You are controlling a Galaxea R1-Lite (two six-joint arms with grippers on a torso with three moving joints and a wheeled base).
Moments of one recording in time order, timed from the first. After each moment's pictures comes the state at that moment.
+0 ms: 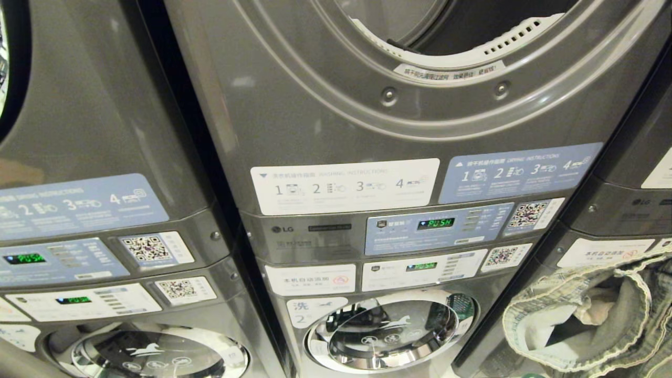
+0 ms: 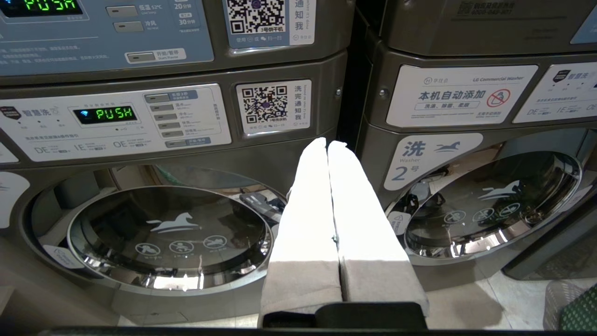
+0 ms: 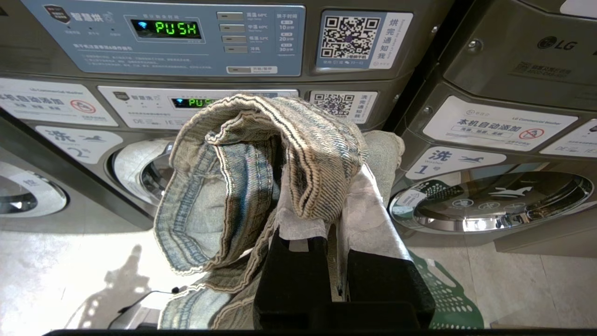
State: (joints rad) left arm 0.00 0.00 0.00 0.00 0.00 0.02; right arm 0.08 0.76 -0.69 0.20 0.01 -0.06
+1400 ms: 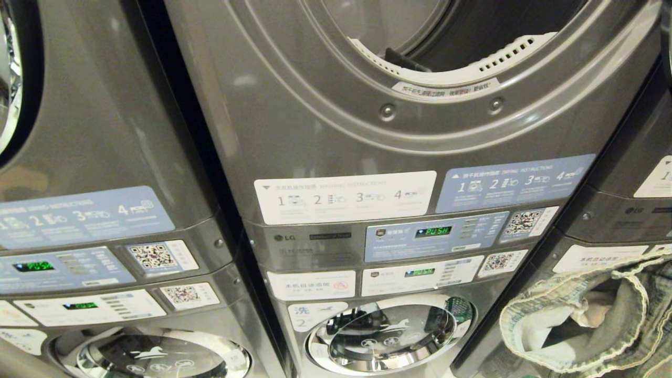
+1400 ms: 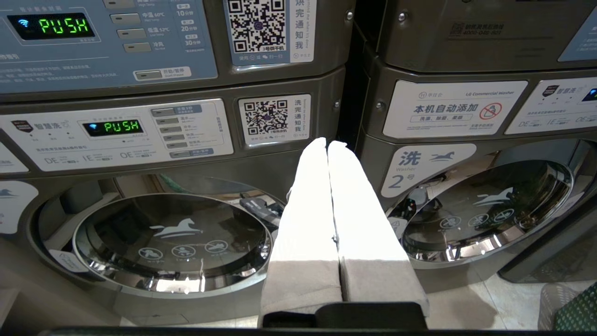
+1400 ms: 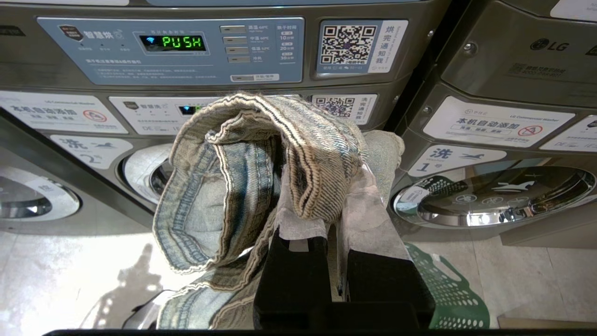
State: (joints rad) left arm 0.00 0.00 0.00 0.00 0.00 0.01; right arm 0.07 0.77 -0.68 0.20 0.01 -0.03
